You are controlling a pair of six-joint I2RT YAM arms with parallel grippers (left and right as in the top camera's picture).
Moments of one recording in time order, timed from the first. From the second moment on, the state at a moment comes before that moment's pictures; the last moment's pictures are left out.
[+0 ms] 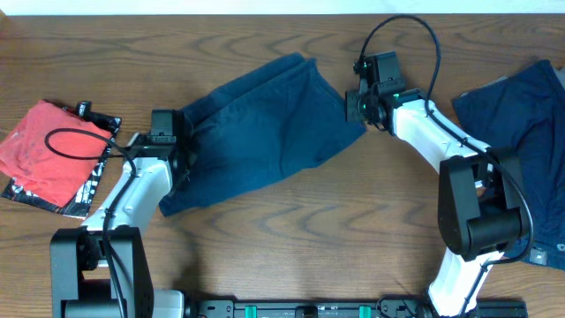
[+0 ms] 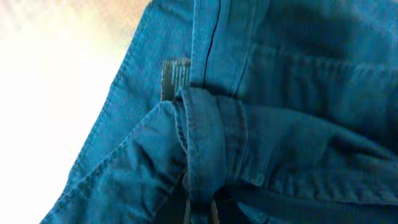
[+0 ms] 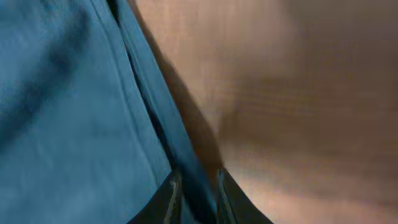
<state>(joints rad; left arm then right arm) 0.00 1.58 0.85 -0.57 -0.23 -1.02 0.26 1.99 1.33 -0.36 -0.08 0.21</state>
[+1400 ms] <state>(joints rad) 0.00 1.58 0.85 -0.70 -0.17 -0.88 0.30 2.11 1.33 -0.20 -0.25 0.10</state>
